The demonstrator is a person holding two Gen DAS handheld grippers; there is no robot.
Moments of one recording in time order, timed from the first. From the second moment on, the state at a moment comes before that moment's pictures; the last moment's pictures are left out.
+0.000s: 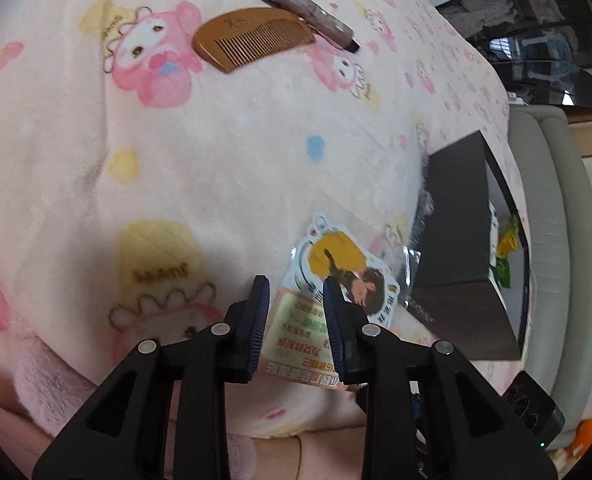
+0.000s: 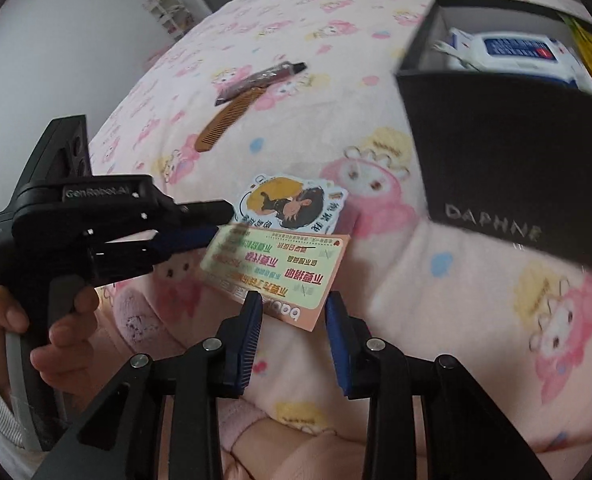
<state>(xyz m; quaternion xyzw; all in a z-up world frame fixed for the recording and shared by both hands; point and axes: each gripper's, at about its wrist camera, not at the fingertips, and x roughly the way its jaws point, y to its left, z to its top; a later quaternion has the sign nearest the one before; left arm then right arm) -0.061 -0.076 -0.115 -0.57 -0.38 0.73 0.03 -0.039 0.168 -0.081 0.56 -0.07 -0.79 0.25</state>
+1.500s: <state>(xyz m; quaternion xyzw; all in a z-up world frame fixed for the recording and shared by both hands) -0.068 -0.048 -0.130 -0.59 -0.34 0.73 0.03 -0.067 0.168 -0.122 0.59 -0.17 -0.76 0.19</state>
